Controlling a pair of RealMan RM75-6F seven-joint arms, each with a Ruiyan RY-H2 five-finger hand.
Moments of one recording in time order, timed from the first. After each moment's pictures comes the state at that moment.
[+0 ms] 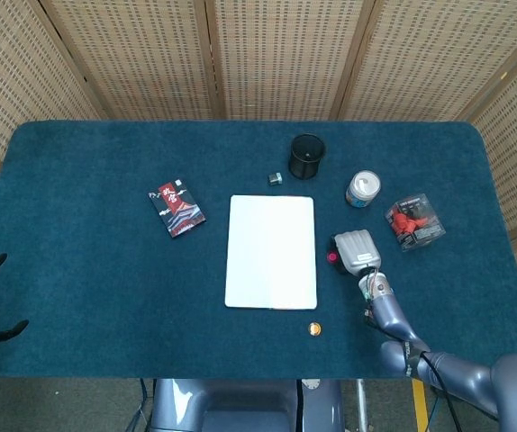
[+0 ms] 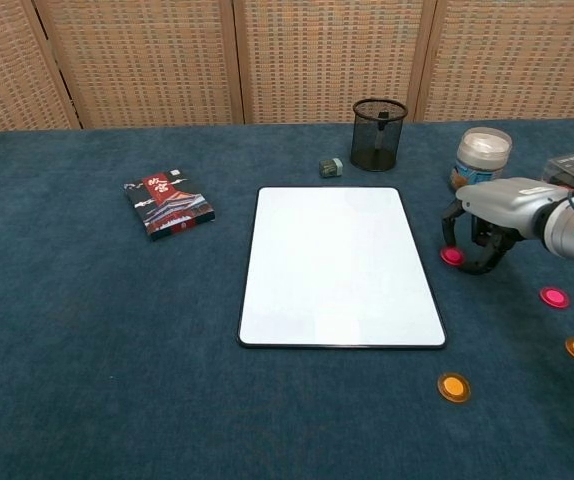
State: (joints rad) left arm -0.05 -1.07 -0.03 -1.67 1.45 1.46 0.04; right arm 0.76 -1.65 0.17 -1.19 -0.92 0.86 -0.47
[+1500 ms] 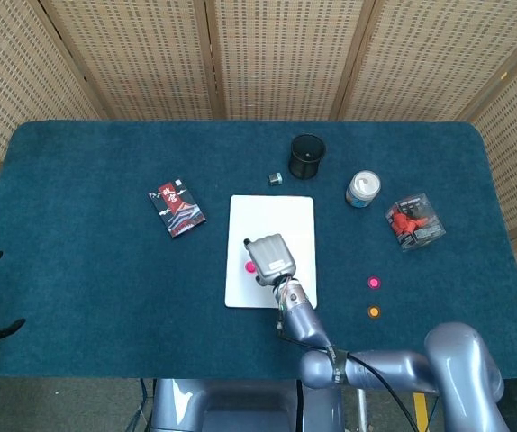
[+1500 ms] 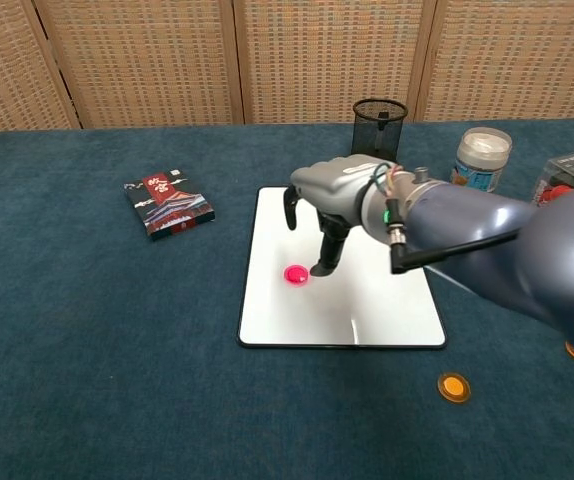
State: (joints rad) left arm -0.07 -1.03 -0.03 -1.66 1.45 1.42 -0.07; right arm 1.05 -1.79 0.27 -1.52 -0.55 1.09 -0.93
